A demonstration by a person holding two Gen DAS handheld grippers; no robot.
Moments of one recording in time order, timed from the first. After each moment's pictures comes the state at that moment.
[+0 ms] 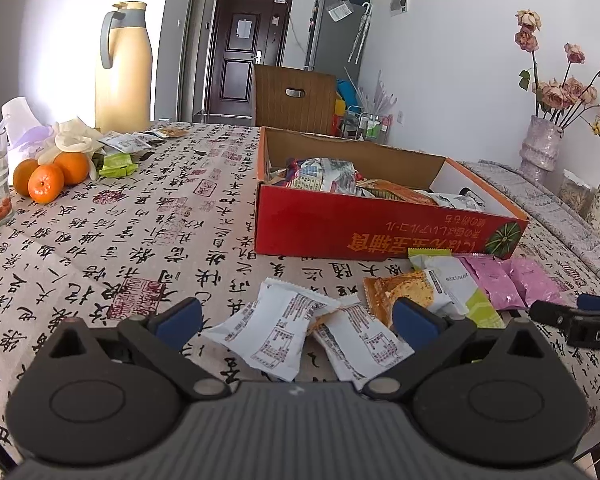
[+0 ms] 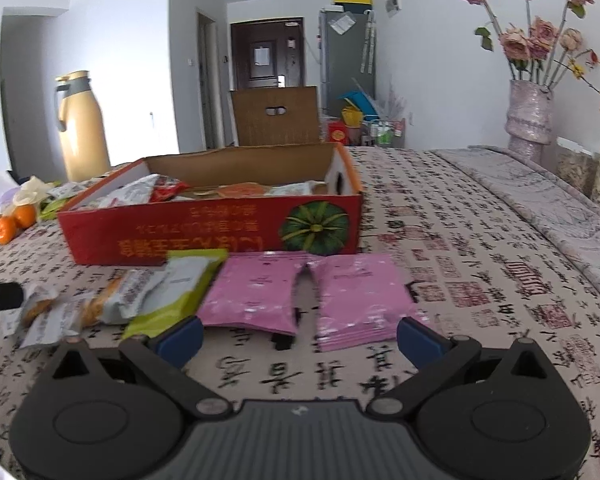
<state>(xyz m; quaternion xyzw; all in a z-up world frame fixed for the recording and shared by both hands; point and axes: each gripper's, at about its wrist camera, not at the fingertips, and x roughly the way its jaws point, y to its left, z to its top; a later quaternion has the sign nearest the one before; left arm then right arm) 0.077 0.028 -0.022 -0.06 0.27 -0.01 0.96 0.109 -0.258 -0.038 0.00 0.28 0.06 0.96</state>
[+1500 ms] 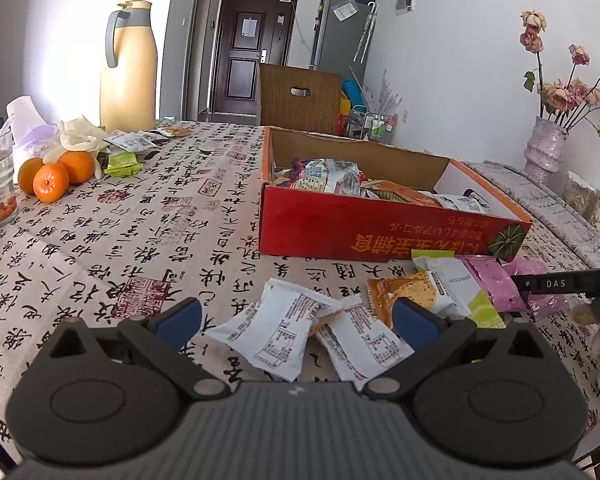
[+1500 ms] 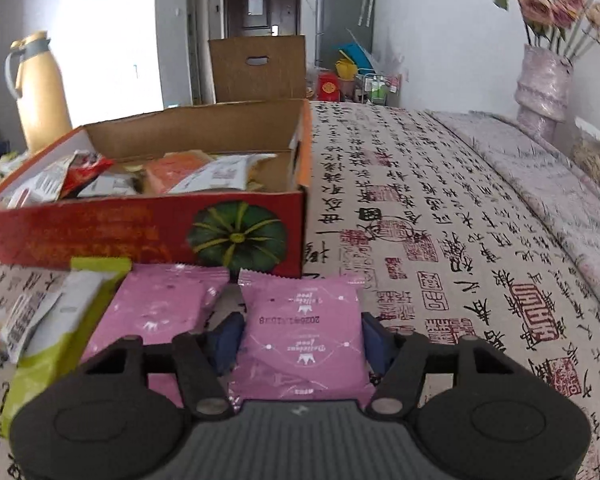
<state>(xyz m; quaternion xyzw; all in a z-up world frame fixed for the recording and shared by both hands) 0.076 0.028 -0.020 -0.07 0.27 -0.01 0.96 0.207 -0.282 -0.050 -0.03 0.36 0.05 0.93</state>
